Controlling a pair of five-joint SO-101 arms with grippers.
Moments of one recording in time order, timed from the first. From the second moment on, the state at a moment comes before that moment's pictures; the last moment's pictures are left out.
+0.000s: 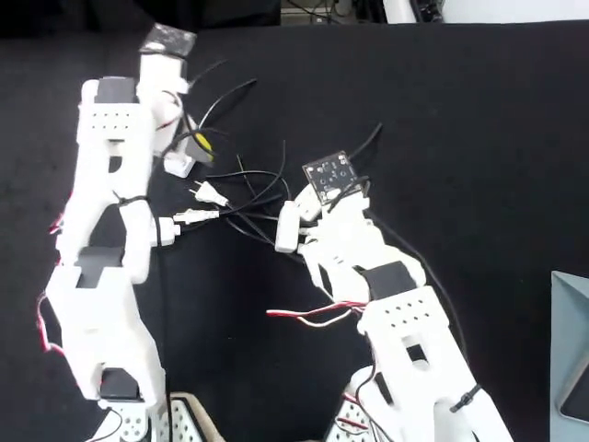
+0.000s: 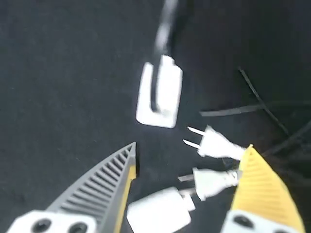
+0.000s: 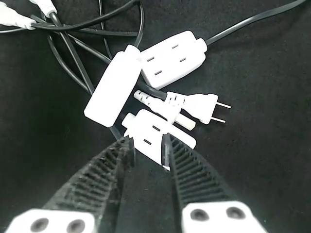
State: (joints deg) left arm -3.7 23.3 -27.4 82.2 -18.2; right arm -17.6 -47.9 65.1 48.0 6.6
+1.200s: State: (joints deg) left arm 23.8 23.9 -8.0 75.9 2.3; right arm 7.4 -47.9 60.6 47.8 6.6
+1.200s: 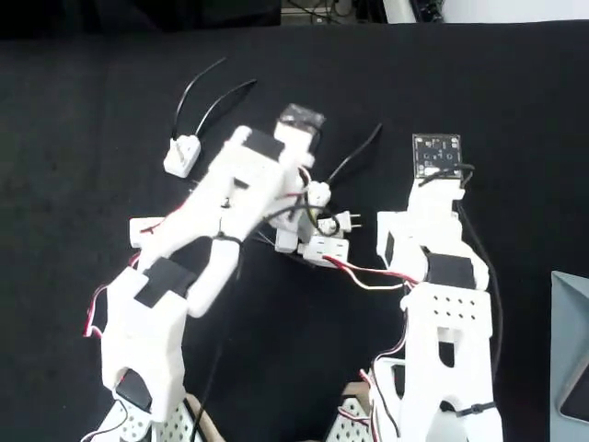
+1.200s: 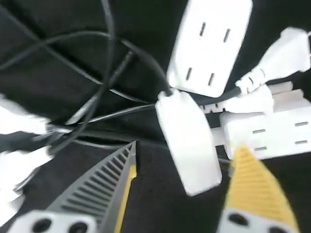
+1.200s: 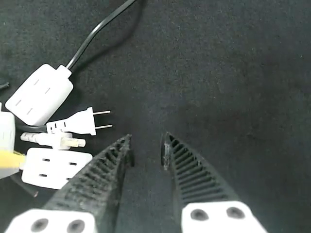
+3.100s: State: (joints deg) left arm 5.9 -33.2 51.0 64.6 -16.4; right arm 2.6 -47.9 60.6 47.8 6.6
